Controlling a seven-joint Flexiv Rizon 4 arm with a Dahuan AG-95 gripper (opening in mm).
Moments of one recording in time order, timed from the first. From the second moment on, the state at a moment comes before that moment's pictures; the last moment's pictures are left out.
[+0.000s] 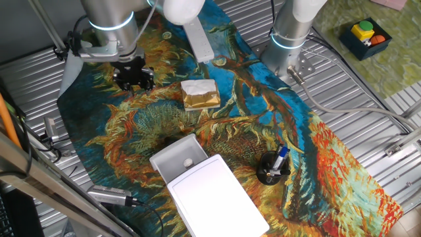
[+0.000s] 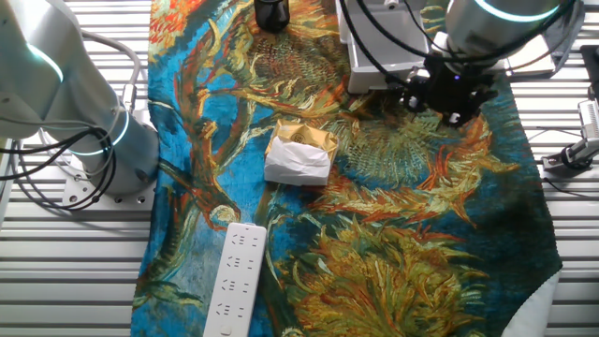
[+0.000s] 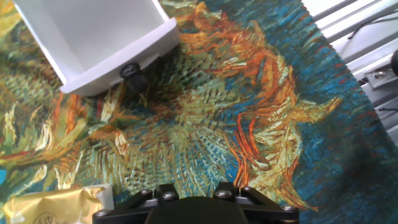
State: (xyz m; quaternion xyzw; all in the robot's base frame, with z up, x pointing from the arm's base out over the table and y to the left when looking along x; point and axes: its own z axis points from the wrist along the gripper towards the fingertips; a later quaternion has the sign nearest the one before) arm 0.576 -0.005 0.178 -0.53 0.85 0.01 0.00
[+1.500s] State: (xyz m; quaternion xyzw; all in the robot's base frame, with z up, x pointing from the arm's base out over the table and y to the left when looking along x) arm 0.573 -0.003 0.184 -0.52 0.85 0.00 0.04
